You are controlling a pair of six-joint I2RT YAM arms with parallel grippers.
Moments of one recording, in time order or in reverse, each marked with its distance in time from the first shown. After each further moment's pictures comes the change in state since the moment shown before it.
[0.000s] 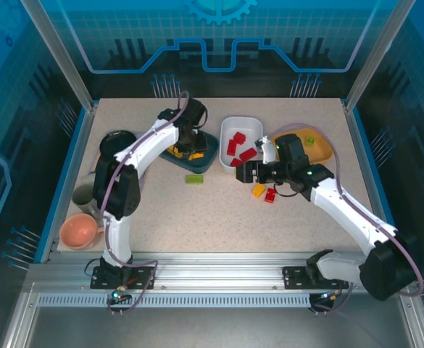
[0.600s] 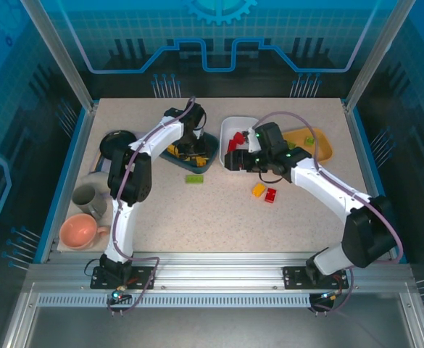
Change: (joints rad) left arm 0.041 0.186 0.109 -0.067 0.086 0.172; right arm 0.078 0.241 0.187 -0.048 0.156 0.031
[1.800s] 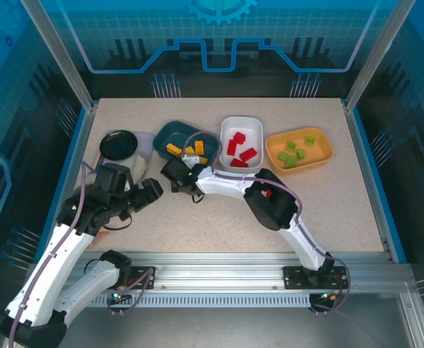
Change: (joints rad) left arm 0.038 -1.474 -0.996 -0.016 -0.068 -0.492; right arm 0.457 0.820 0.647 -0.200 0.752 0.392
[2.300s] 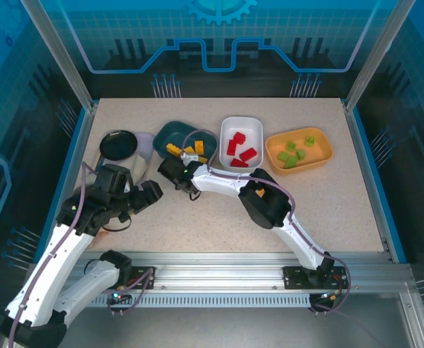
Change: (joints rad) left arm 0.000 0.000 0.001 -0.021 0.009 0.003; right arm -0.009 0.066 0.098 -0.076 0.024 0.038
